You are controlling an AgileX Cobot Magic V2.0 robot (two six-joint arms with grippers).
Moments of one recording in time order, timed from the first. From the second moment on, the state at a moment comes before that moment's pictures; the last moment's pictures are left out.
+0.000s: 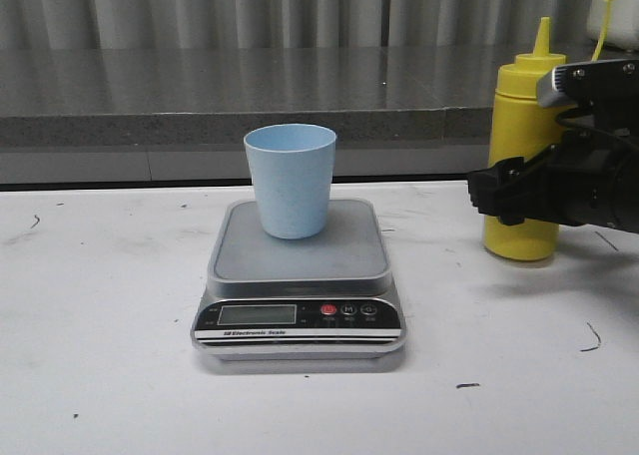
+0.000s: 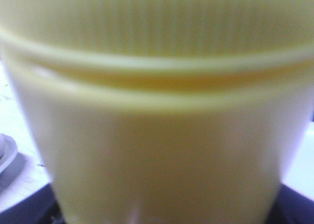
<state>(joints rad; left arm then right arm) -0.50 0.62 -0.84 0.00 0.84 -0.03 0.11 1.97 -0.64 -0.20 -1.09 0.07</state>
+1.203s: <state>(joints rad) -0.50 0.62 -0.84 0.00 0.84 -0.03 0.11 1.68 -0.49 -0.19 -0.73 0.16</state>
